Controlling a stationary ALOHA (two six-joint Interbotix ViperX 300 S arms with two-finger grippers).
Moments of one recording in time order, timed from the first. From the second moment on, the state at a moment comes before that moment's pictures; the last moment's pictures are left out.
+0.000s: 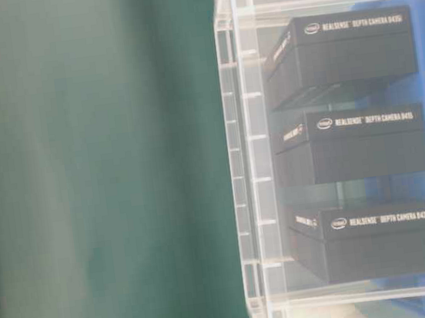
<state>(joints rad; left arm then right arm) -0.06 -0.81 0.52 0.03 1.34 -0.37 0.00 -0.60 0.50 -0.04 1.47 0.54</state>
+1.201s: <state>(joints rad) -0.08 -0.73 0.49 0.04 1.42 -1.41 -0.01 -0.58 0.49 -0.07 1.52 1.48</state>
